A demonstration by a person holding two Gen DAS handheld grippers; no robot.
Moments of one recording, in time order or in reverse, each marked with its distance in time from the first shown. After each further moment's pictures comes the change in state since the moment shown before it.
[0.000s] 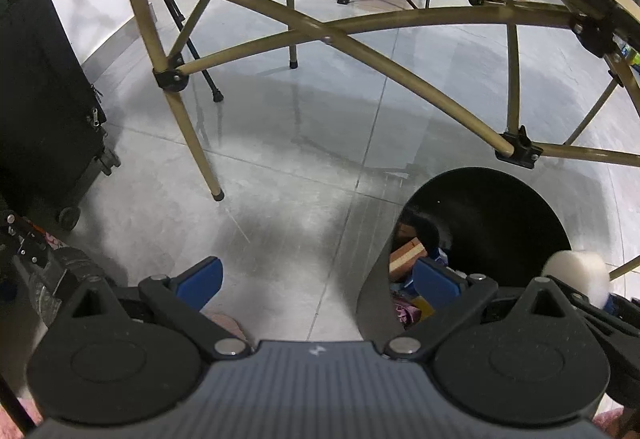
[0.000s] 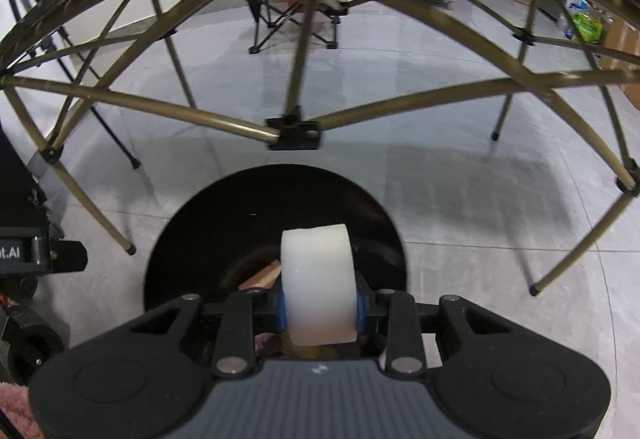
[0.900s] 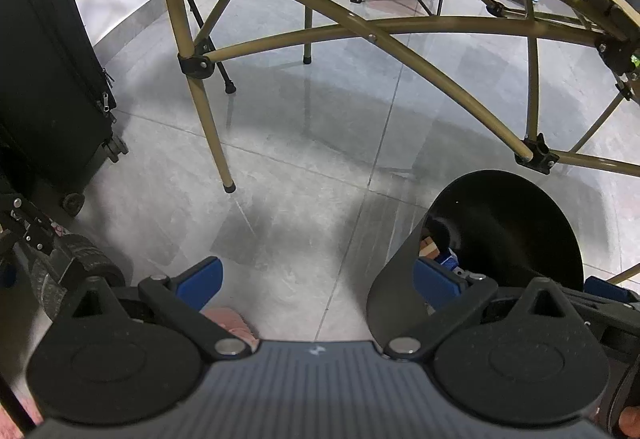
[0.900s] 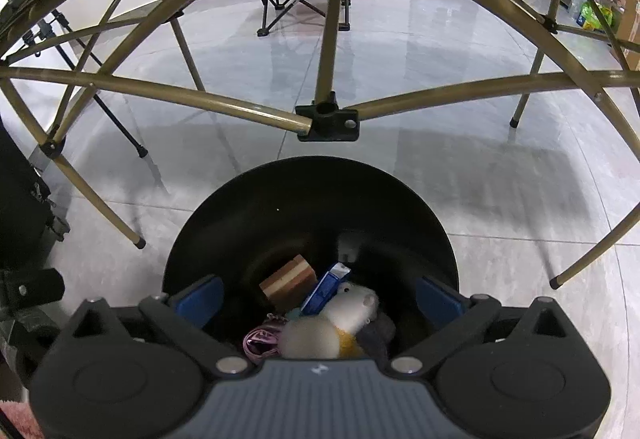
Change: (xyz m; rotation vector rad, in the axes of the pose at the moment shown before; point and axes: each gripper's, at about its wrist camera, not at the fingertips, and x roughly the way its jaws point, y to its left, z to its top) left arm -0.002 0.028 -0.003 -0.042 0.008 -0.014; right arm 0.024 0.018 0.011 0.015 0.059 0.017
